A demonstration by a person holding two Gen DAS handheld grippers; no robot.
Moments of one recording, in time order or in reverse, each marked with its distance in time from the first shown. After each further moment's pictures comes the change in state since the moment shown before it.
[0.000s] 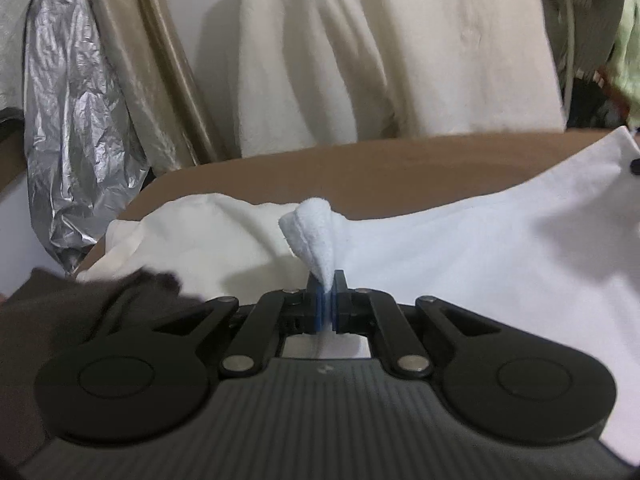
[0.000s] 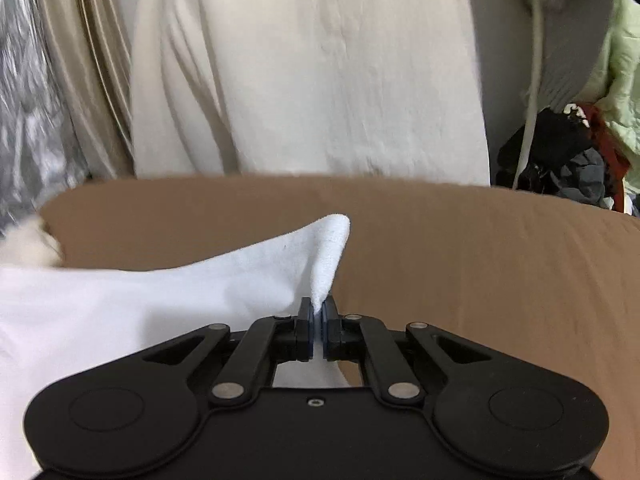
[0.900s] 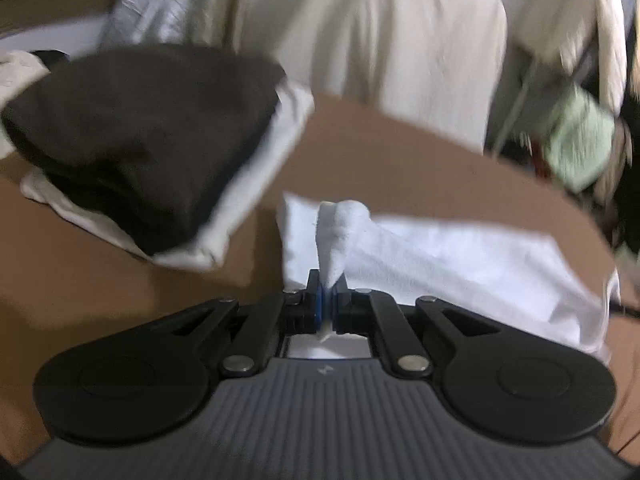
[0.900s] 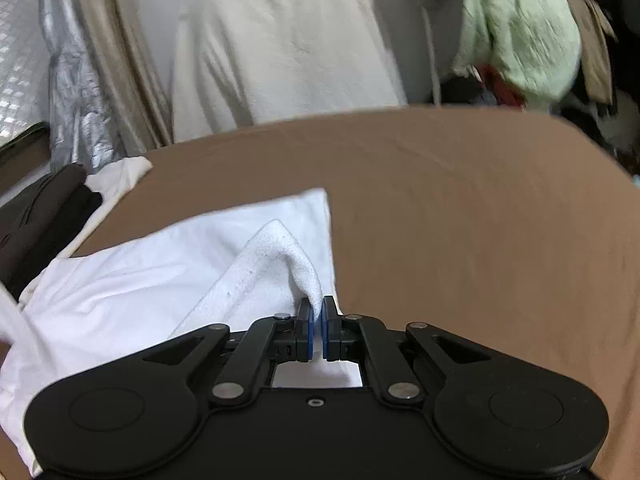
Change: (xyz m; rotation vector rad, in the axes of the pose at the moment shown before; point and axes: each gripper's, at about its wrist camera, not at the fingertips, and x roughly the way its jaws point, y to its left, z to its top) left arm -0.306 0.019 -0.228 -0.426 -0.013 -0.182; right arm -0.313 -0.018 -0.280 0.046 -0.078 -0.016
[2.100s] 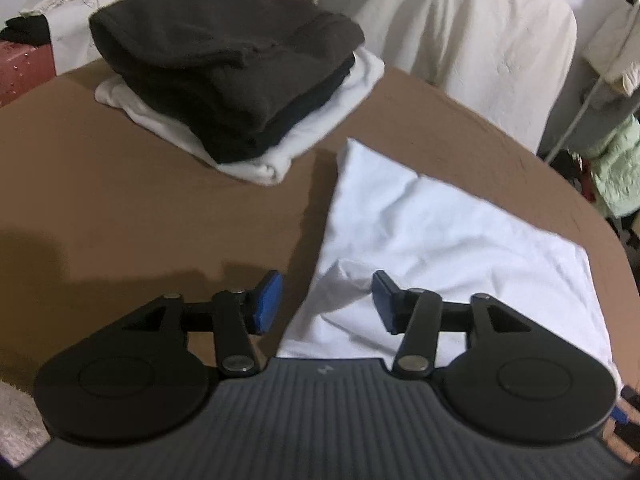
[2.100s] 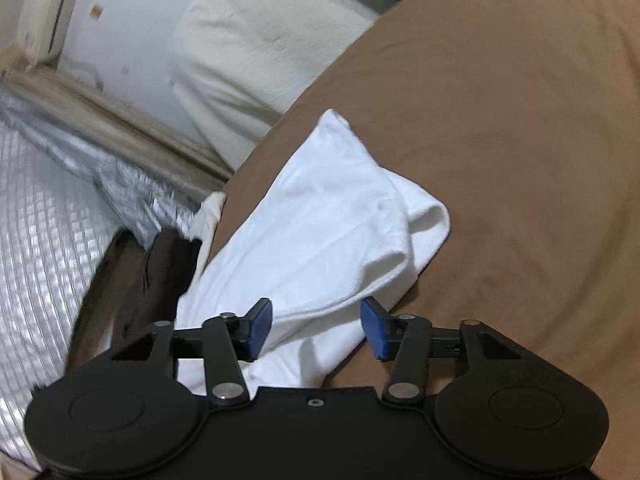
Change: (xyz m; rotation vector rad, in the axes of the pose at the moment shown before) left arm -0.010 0.006 -0.039 -0.171 0.078 0.158; right arm -0.035 -0.059 -0.118 0.622 0.058 0.376
